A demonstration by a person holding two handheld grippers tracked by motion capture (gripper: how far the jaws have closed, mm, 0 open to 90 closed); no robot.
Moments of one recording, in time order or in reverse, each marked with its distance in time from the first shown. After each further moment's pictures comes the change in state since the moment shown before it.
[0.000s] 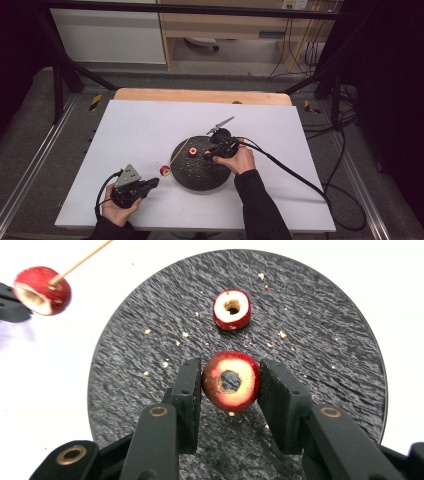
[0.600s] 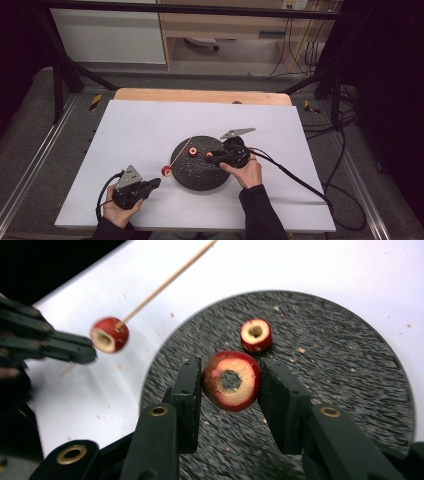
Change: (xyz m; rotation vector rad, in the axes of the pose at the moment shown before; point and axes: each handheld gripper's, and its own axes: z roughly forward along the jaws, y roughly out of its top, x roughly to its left) left arm -0.006 0.001 0.000 -0.017 -0.004 0.007; right arm 0.006 -0.037 -0.021 -0.274 0.094 0.104
